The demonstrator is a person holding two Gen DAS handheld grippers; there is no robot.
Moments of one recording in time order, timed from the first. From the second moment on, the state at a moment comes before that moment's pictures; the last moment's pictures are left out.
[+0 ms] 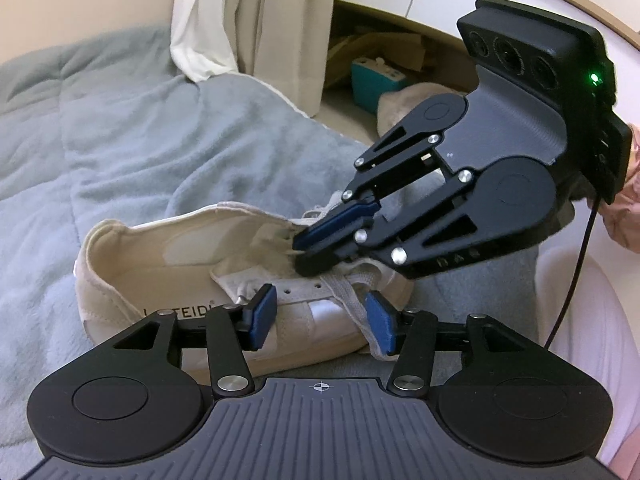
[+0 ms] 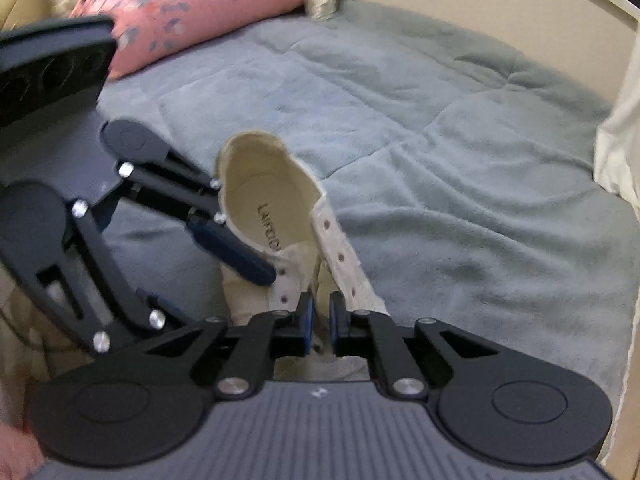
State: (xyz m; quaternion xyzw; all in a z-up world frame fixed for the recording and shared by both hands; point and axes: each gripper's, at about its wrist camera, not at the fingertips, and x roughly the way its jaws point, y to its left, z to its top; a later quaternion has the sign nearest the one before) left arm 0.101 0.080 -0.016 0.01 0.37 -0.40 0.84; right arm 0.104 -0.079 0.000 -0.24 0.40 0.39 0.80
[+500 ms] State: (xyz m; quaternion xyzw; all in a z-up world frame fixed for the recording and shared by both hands) left arm 0.077 0.070 -0.013 0.02 0.36 -0.41 0.84; right arm 0.107 -0.053 -0.011 -0.33 0.40 0.39 0.76
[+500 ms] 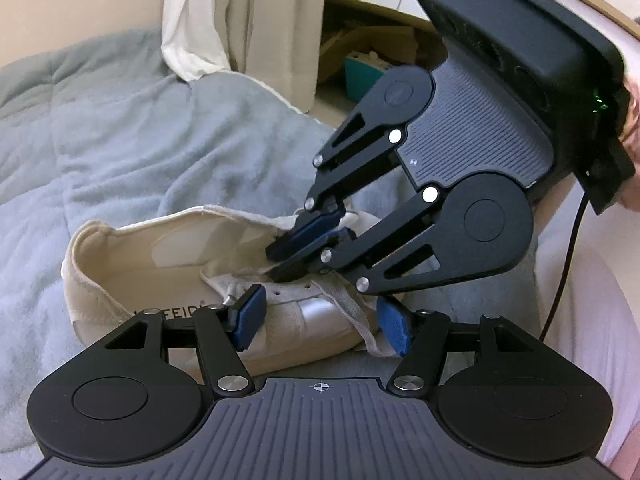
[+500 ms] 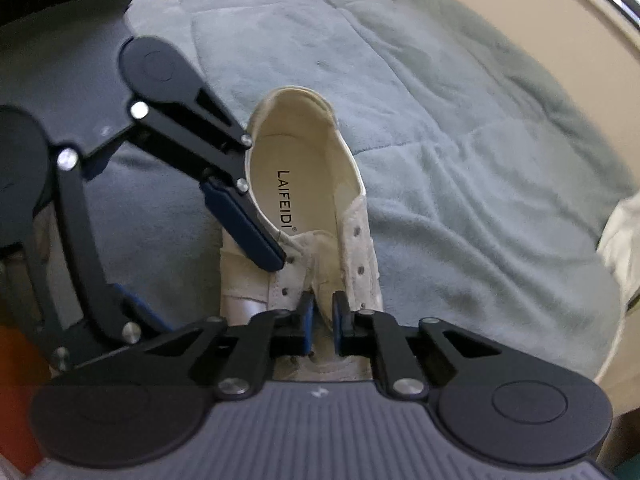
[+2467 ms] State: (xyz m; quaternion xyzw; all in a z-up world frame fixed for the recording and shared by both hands) left arm -0.044 0.031 -0.048 0.07 0.34 -0.43 0.83; right arm 0.126 -0.169 -0.047 0.43 0.41 0.35 0.73
